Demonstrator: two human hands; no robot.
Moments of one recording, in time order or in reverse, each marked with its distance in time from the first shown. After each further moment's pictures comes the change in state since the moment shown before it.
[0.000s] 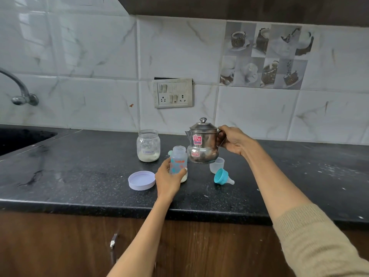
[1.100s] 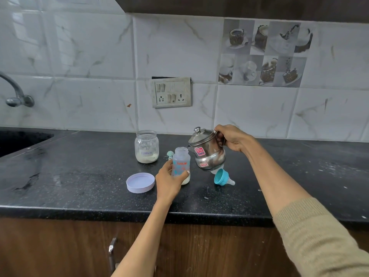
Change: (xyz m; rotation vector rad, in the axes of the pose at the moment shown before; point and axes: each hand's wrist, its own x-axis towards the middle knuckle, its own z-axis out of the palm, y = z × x) left_hand 0.005 -0.004 0.002 0.042 -0.054 0.015; right_hand 0.012 -0.003 0.000 -0.346 -0.006 -0.036
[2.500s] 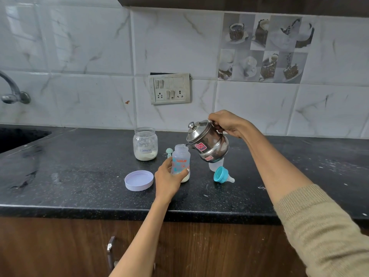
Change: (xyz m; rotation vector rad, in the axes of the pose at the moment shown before) left_hand 0.003 -0.004 0.001 0.019 -0.034 -0.015; right_hand -0.003 -0.033 0.004 -0.349 -0.067 -0.150
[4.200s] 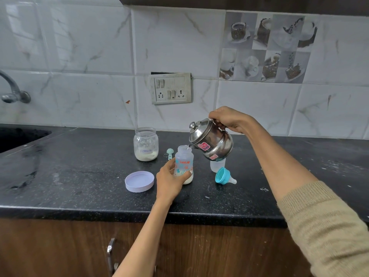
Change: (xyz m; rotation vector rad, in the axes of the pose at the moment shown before) left_hand -0.002 0.002 -0.001 0.004 -0.030 -0.012; right_hand 0.005 -0.011 -0.004 -0.101 -0.027 -0.012
